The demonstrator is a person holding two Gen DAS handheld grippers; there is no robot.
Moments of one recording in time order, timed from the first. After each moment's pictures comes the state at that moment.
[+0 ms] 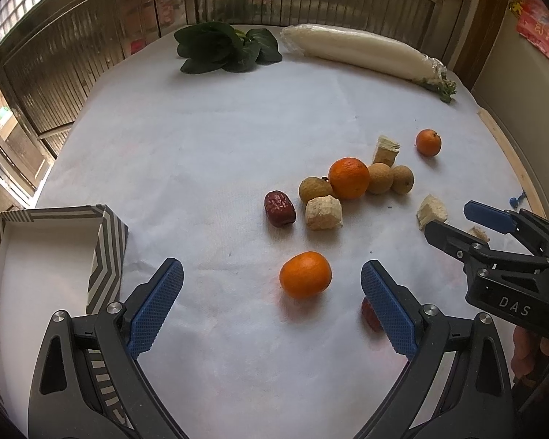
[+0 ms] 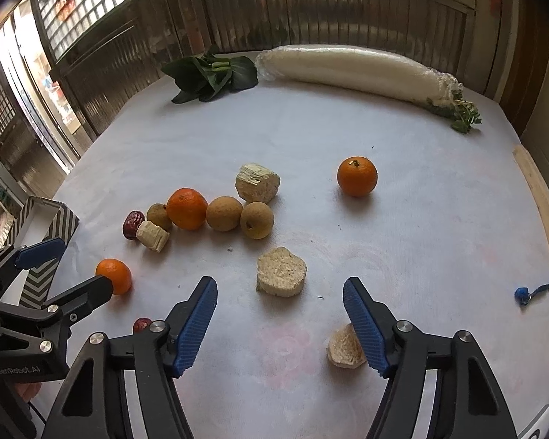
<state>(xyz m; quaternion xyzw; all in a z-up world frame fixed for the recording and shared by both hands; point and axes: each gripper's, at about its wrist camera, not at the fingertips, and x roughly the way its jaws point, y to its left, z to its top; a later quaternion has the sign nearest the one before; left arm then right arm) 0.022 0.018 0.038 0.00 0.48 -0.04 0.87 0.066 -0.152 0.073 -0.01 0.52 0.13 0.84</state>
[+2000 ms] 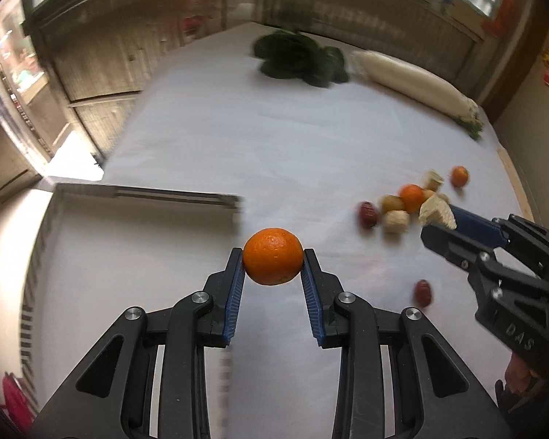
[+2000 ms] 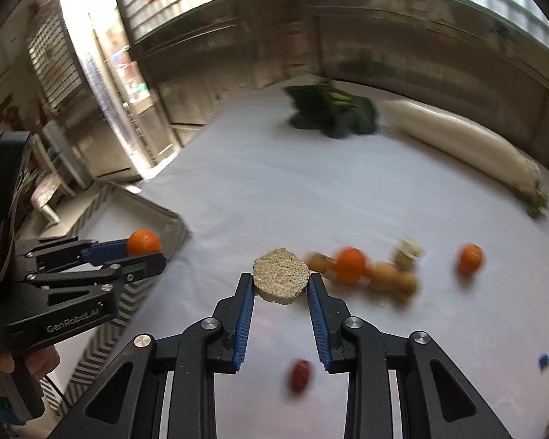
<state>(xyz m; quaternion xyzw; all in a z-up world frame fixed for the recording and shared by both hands) 0.002 0.113 0.080 -0.05 0.50 0.02 0.87 0.064 -0.029 0.128 -0.04 0.49 0.27 0.83</state>
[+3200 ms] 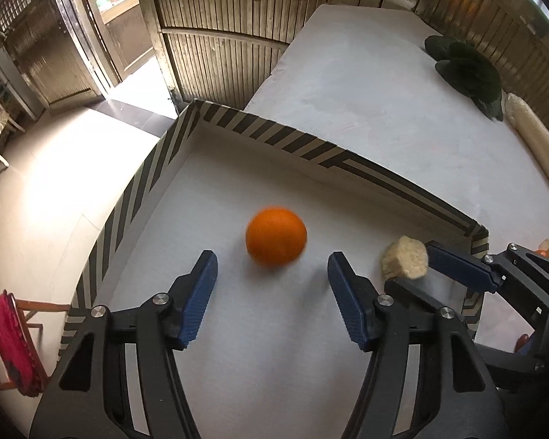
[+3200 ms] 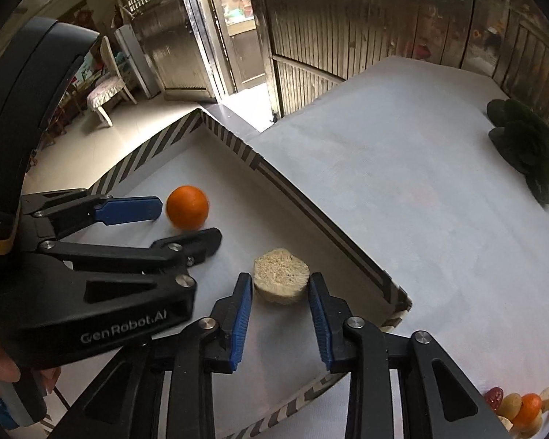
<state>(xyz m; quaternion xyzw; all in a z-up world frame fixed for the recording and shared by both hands) 0.007 0.255 0.023 -0.14 0.54 0.16 0.81 0.082 0.161 0.057 -0.16 0.53 0.41 0.73</state>
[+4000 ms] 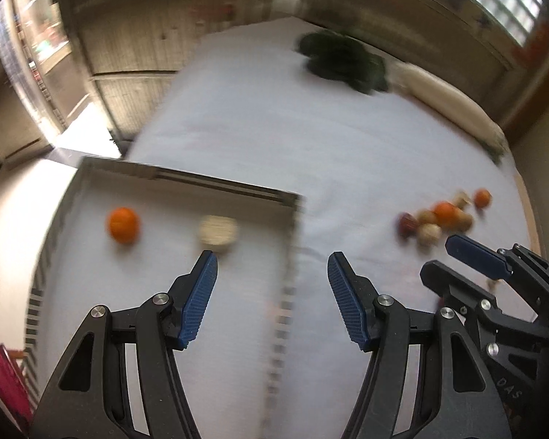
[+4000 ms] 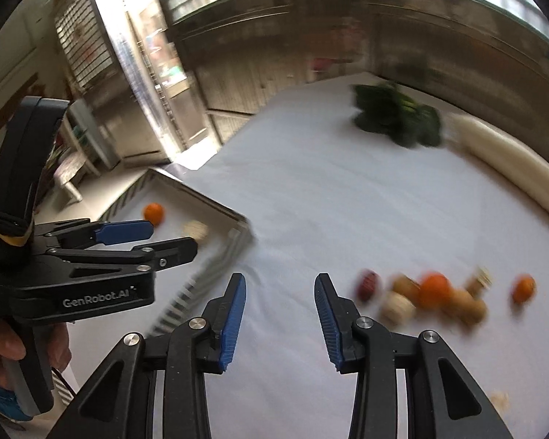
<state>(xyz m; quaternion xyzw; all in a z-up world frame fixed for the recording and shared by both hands) 0.003 0.137 0.074 -0.09 0.51 0.03 0.85 0.055 -0.002 0.122 -0.05 0.50 0.29 0.82</state>
